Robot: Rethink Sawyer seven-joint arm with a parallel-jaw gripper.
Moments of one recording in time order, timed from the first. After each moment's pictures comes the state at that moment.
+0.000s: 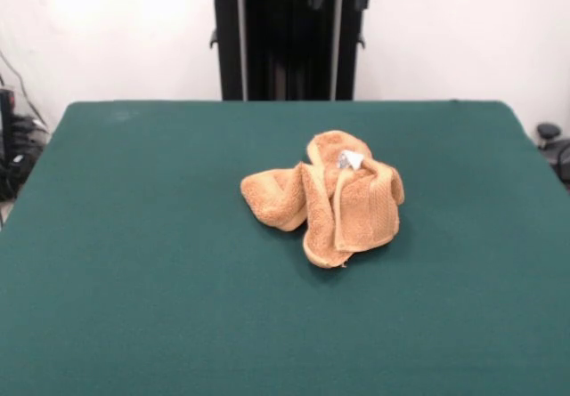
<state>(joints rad) -0.18 -1.15 0.00 2.18 -0.08 0.45 1.57</state>
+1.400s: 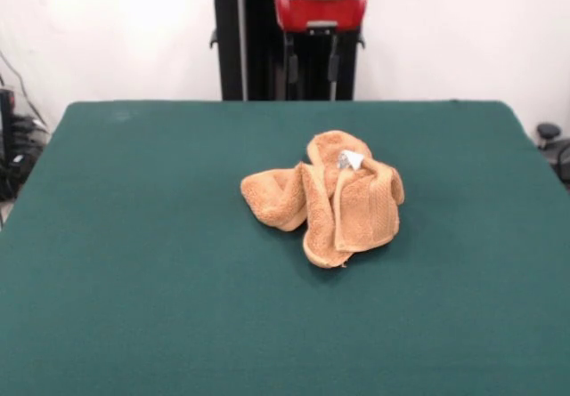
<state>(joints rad) -0.30 -0.89 0.09 2.07 -0.19 0.40 1.57</state>
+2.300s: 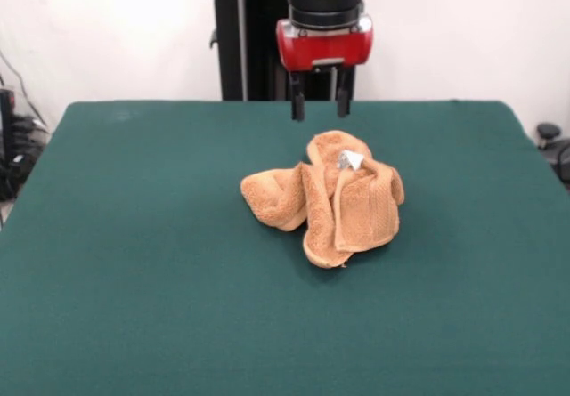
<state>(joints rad) -0.37 -0.80 0.19 1.97 -0.21 0.40 1.57</state>
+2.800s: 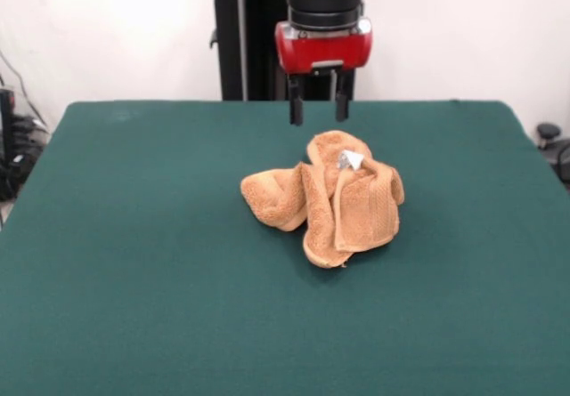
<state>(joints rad) -0.37 -0.80 0.19 1.97 -0.24 0.35 1.57</state>
